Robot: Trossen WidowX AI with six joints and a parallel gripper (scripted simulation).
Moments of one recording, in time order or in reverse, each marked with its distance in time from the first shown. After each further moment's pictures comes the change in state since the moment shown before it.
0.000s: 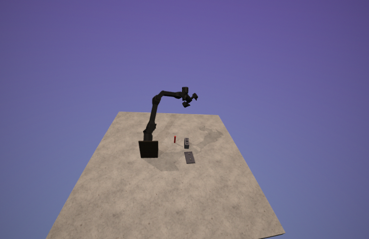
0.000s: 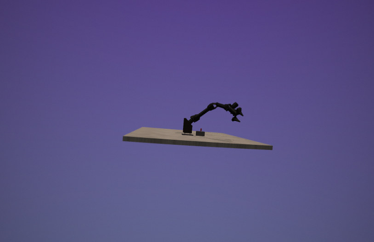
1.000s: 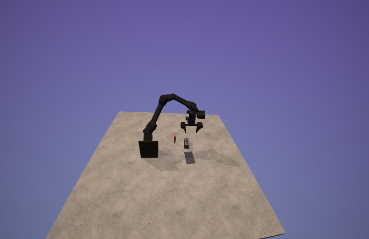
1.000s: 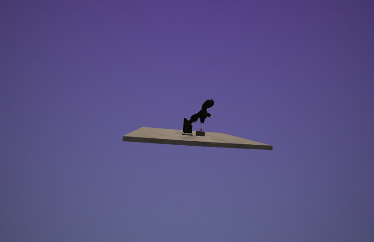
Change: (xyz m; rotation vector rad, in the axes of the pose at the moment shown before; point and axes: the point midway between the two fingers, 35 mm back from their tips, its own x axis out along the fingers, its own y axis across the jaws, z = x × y) arm -0.214 0.094 -0.357 0.228 0.622 0.734
